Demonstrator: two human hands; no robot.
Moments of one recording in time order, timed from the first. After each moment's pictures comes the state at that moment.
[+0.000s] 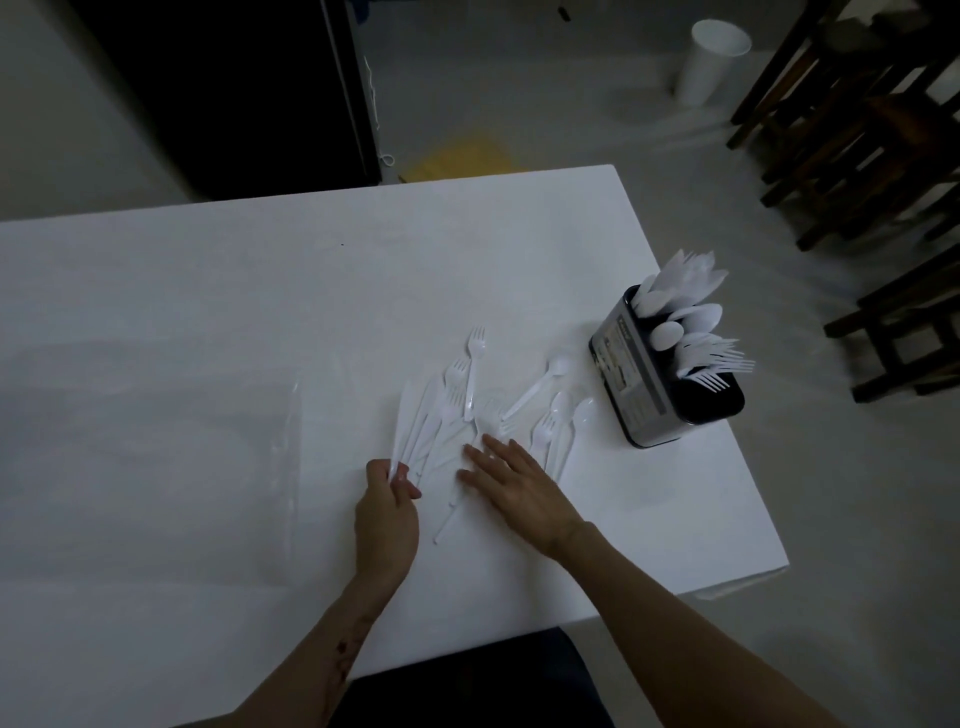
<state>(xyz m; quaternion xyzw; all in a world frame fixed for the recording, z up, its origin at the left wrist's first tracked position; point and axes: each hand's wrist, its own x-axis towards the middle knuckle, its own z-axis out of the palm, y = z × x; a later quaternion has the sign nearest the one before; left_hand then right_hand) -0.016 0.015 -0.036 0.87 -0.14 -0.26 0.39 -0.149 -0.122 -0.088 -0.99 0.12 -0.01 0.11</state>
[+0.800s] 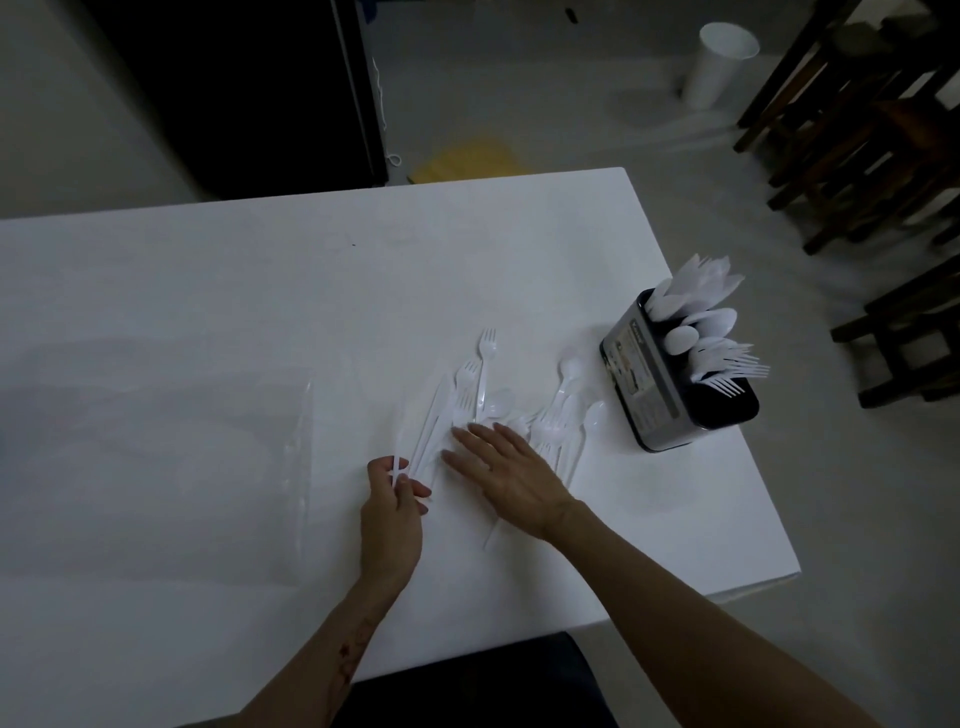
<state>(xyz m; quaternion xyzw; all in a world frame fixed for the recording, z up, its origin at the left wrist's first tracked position) -0.012 0.020 -0.028 0.84 -0.13 -0.28 0.45 -0.117 -0.126 -0.076 -0.99 0.09 0.01 0.11</state>
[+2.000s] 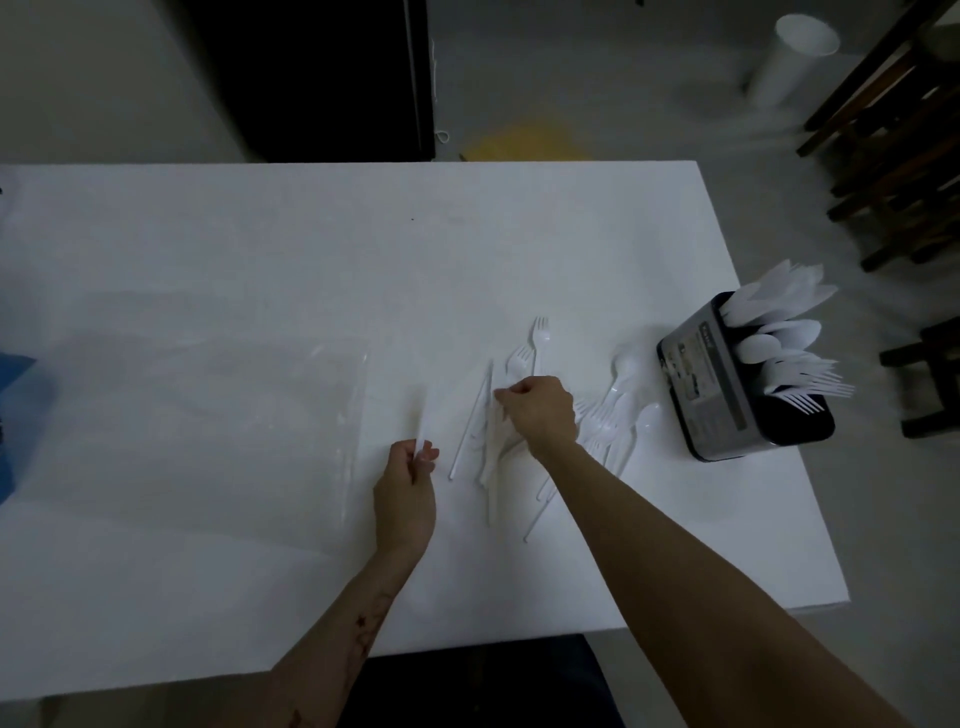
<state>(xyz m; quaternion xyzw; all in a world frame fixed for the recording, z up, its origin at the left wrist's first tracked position) 0.017 0.038 -0.041 0.84 -0.06 -0.27 0.46 -0.021 -0.138 -0.040 -0.66 0.59 0.00 0.46</state>
